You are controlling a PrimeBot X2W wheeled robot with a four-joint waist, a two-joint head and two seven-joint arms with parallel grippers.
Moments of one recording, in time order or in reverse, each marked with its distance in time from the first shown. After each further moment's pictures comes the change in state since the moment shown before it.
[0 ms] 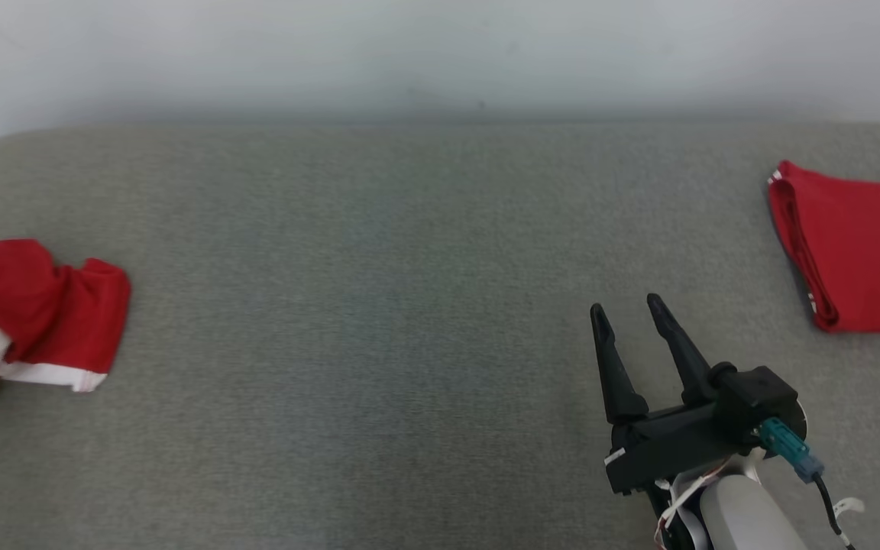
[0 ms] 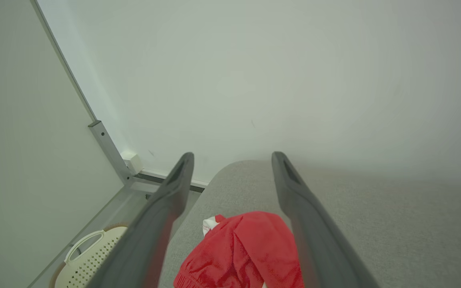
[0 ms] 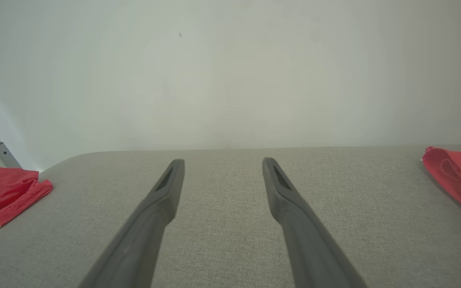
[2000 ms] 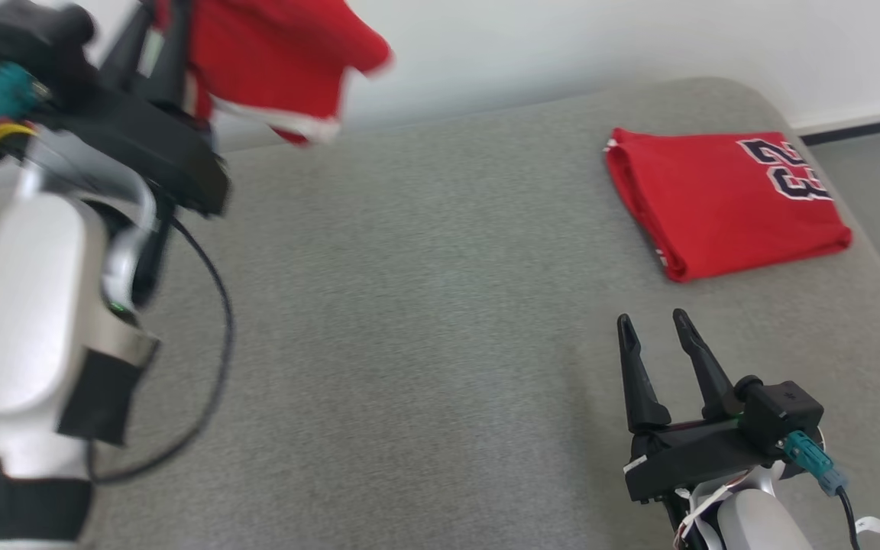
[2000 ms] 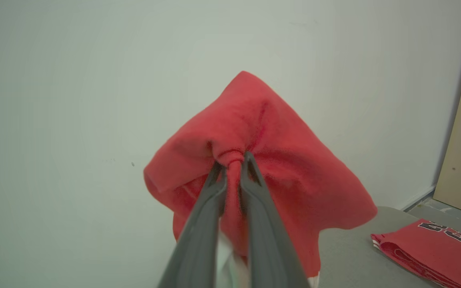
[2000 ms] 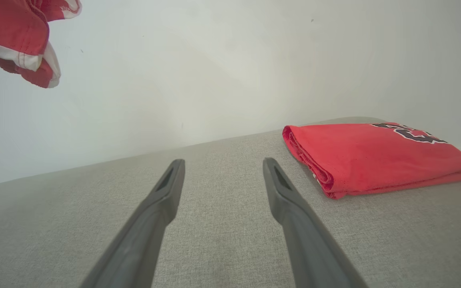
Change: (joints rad) left arm -0.339 -0.212 -0.407 -0.132 -0.067 -0.068 0.001; right arm 0.026 0.000 -0.050 0.007 0.043 0.000 -0.007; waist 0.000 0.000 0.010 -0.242
